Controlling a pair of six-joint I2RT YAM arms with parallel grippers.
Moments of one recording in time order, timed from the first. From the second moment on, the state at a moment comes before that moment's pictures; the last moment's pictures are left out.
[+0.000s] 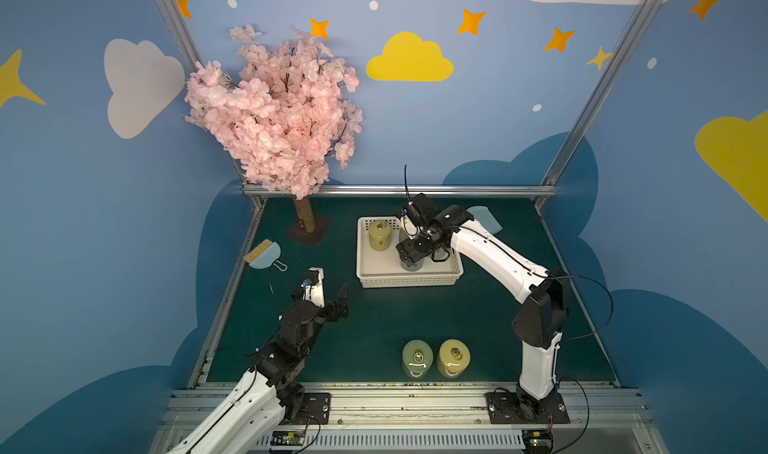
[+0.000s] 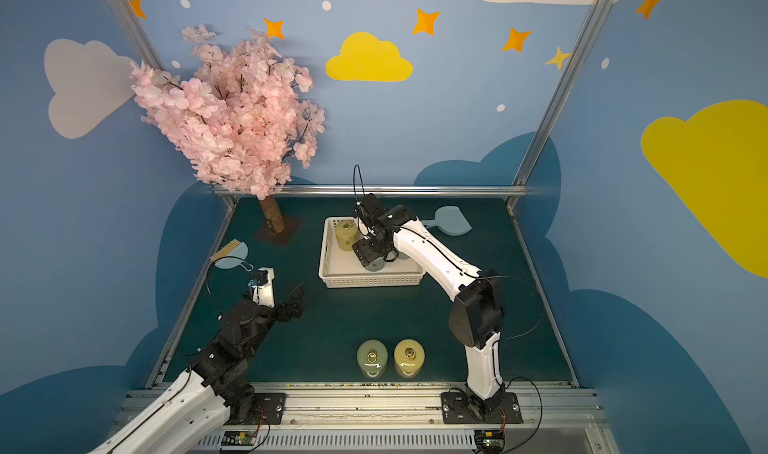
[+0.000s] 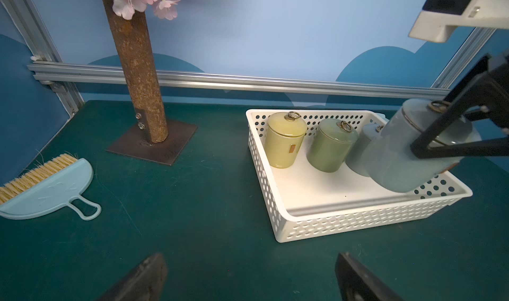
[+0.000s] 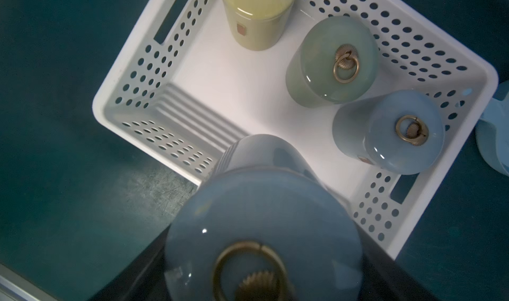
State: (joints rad) left arm -0.52 0.55 0.30 -0.04 -0.33 -0.22; right arm 0.76 1.93 1.89 -1.08 0.05 0.06
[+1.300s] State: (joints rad) left arm -0.52 0.46 0.27 -0.05 -0.43 -0.23; right arm 1.17 1.71 1.44 -0.86 -0.02 0.18
